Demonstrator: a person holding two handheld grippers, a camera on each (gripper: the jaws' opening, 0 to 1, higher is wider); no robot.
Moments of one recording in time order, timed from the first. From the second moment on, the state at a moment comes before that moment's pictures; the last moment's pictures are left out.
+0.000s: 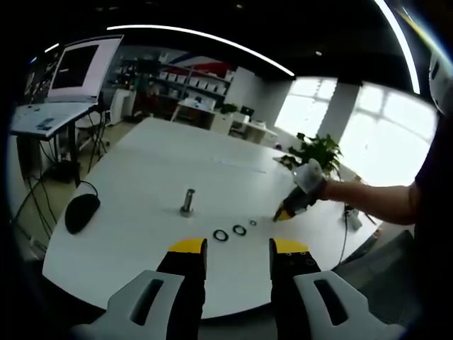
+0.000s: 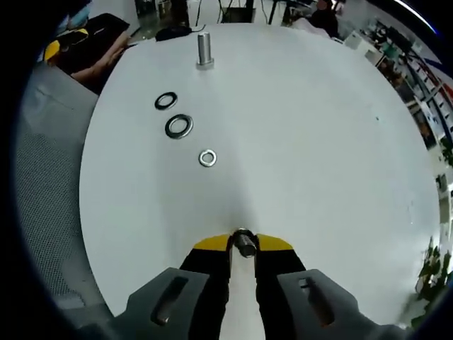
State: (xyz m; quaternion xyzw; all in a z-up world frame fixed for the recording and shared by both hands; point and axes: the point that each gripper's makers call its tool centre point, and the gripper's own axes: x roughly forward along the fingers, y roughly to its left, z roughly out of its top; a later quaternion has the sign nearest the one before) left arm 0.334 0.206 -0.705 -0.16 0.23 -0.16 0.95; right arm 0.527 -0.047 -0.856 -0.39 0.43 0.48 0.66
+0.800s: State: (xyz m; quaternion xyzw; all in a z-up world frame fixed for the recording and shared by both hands) left arm 0.334 0.207 -0.705 -0.16 0.22 -0.16 0.95; right arm 0.532 -0.004 -0.803 -0.32 0.35 0.51 0.72
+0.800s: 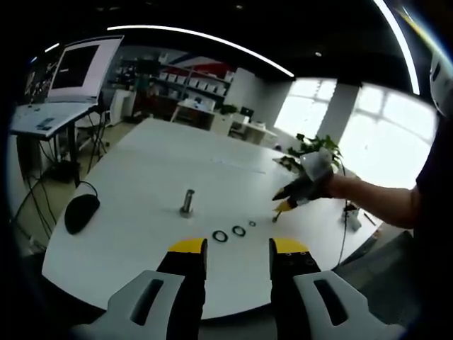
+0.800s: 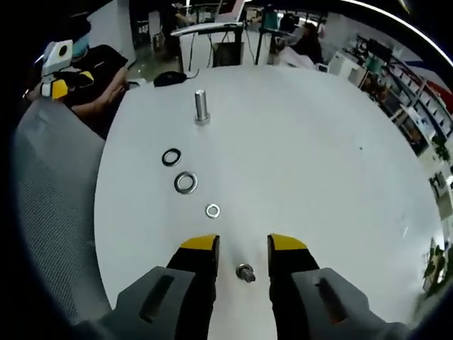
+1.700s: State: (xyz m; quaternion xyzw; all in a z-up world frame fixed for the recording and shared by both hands) left arm 0.335 0.201 -0.701 -0.16 0.23 -0.16 0.95; right arm 0.507 0.043 -0.857 -0.35 0.39 0.53 0.67
